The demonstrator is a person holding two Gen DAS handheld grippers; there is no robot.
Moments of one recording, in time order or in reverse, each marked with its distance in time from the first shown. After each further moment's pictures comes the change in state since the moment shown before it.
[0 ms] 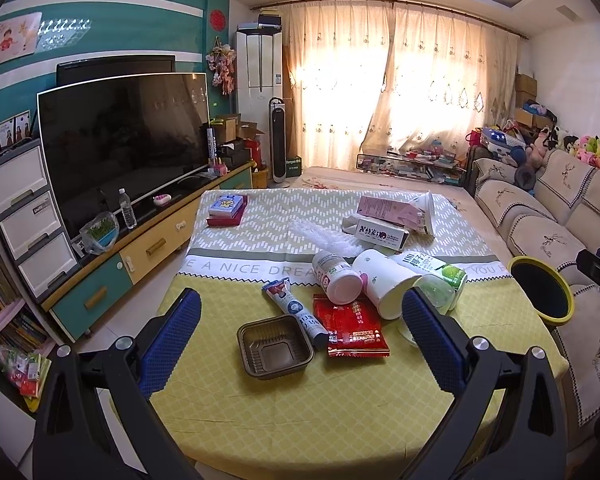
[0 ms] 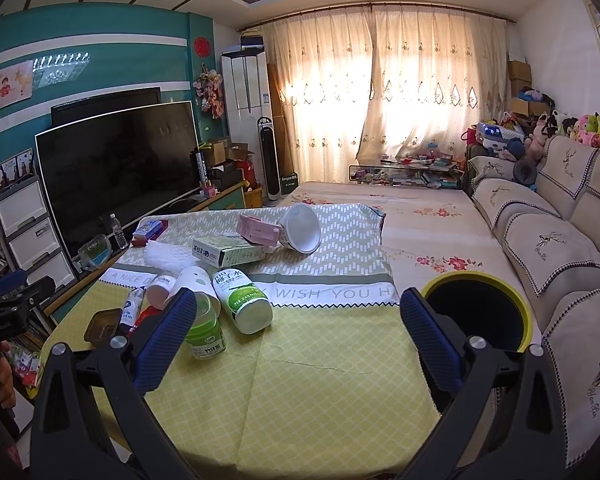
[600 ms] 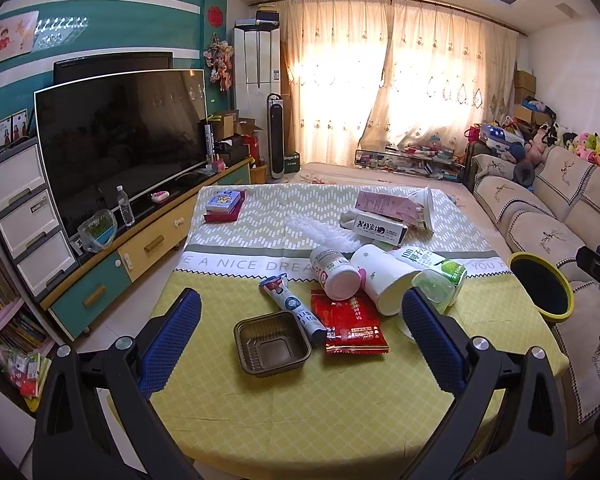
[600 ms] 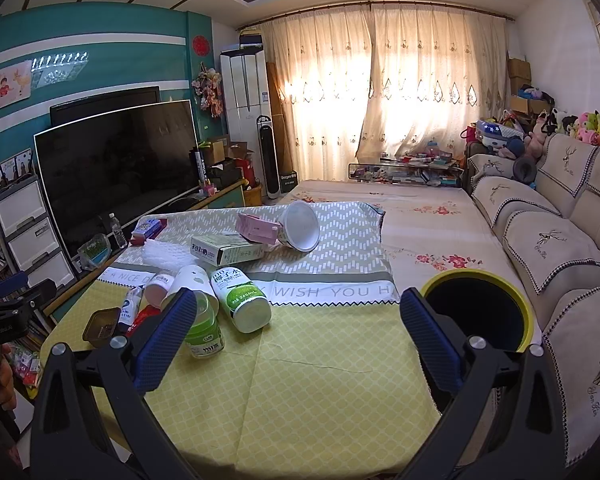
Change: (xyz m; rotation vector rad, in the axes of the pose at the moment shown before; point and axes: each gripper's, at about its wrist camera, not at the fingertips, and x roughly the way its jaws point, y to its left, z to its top) left arm 0.006 -0.004 -0.003 0.005 0.014 -0.004; right arm 0.001 0.000 -0.002 0.003 0.003 0.000
